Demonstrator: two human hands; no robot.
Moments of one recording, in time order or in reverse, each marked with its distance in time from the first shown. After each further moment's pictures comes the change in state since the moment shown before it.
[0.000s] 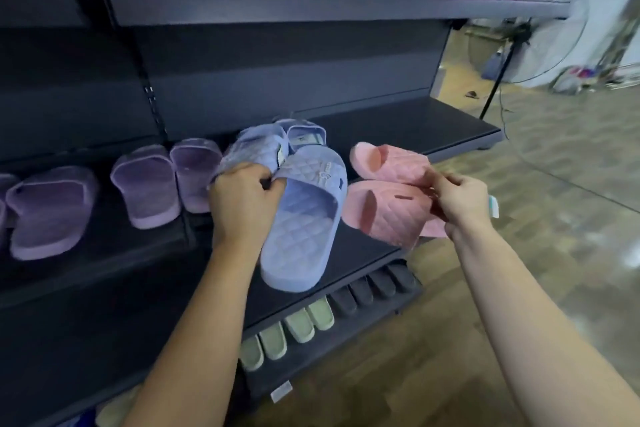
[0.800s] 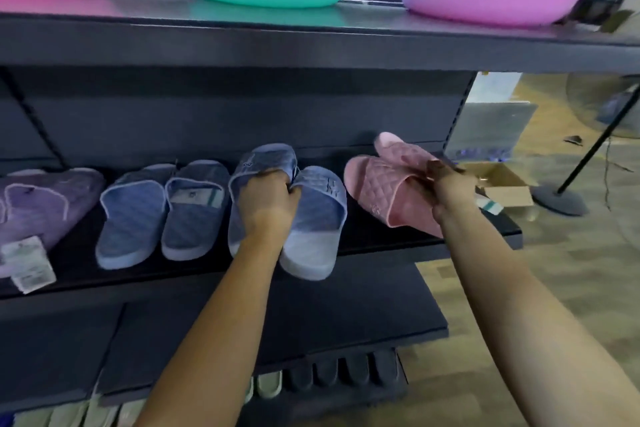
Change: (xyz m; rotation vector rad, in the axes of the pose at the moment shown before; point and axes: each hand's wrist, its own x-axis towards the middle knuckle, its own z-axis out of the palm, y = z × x) left_hand 0.158 0.164 0.304 0.439 -0.067 -0.328; right_hand 0.396 -0.050 0.007 0.265 -0.317 0.134
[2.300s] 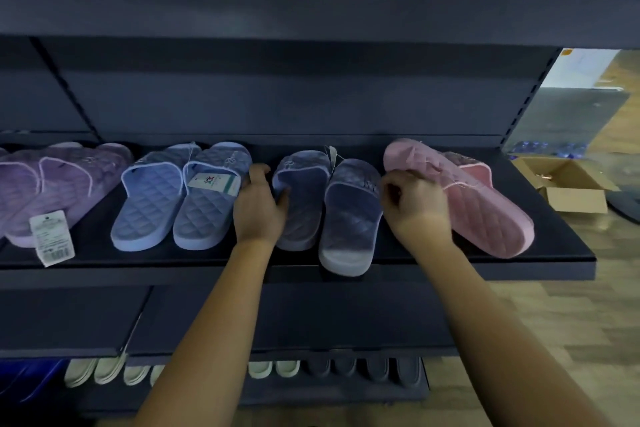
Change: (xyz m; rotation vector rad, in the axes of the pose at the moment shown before) left_hand -0.005 -0.052 0.046 -0.294 0.035 -0.202; right_hand -0.024 0.057 0.039 -1.093 -0.322 -0.996
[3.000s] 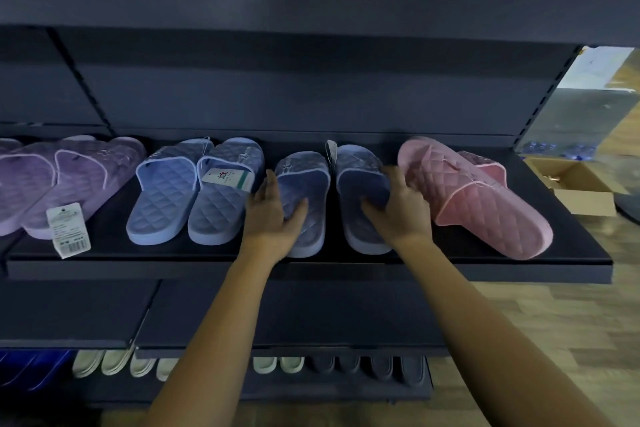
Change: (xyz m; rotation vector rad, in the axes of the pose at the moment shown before) left_hand -0.023 -0.007 -0.020 0.007 -0.256 -0.020; right_hand -0.002 -0.015 0.043 0.071 -0.190 0.207
